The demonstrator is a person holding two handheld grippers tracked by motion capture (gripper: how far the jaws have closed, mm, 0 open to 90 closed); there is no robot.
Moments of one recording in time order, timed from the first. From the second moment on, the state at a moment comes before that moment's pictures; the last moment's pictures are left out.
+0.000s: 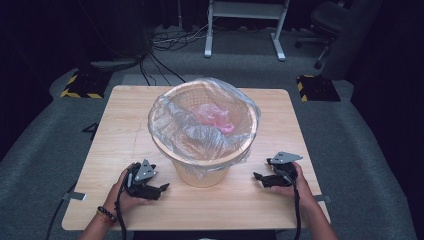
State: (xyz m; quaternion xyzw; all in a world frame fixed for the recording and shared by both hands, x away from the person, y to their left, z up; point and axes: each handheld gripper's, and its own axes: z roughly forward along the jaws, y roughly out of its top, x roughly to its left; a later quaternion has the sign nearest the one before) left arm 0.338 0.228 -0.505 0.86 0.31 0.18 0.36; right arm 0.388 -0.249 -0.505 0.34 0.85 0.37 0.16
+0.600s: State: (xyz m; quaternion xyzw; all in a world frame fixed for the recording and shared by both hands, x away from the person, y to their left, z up) left arm 0.376 0.255 -0.496 0.83 0.34 0.21 0.39; right arm 0.393 -0.237 -0.493 0.32 0.83 0.40 0.22
